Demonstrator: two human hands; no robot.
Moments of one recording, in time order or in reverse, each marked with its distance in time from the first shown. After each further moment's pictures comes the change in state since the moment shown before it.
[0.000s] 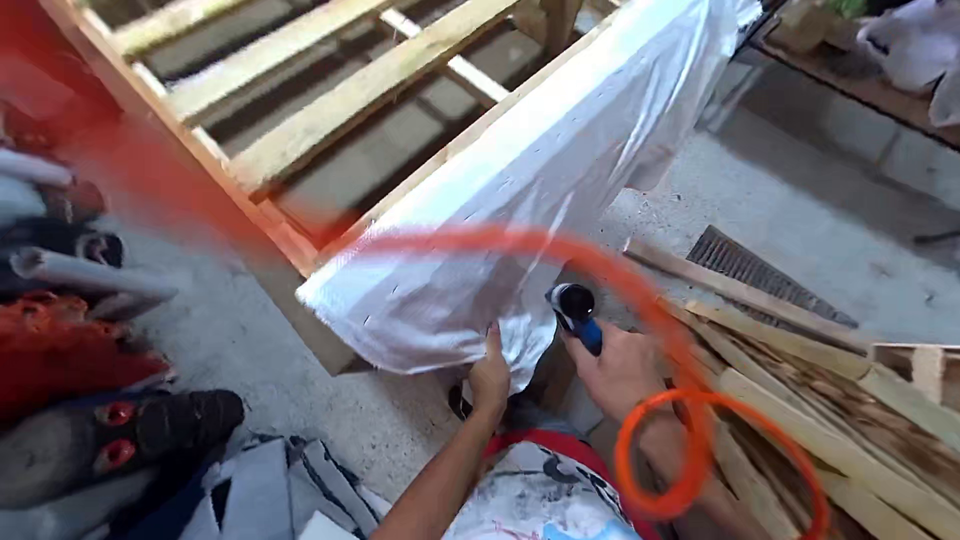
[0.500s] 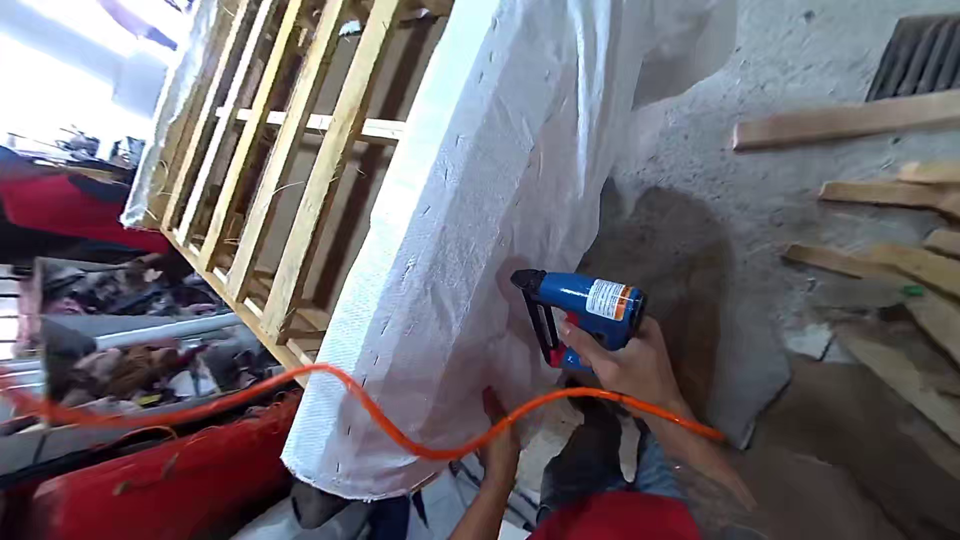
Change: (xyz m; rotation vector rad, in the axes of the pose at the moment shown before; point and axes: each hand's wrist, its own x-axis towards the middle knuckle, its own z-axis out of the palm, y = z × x) left_hand 0.045 -0.039 -0.017 0.571 0.222 0.496; right_hand 0.122 0.065 0.080 1.234 0.243 -0.205
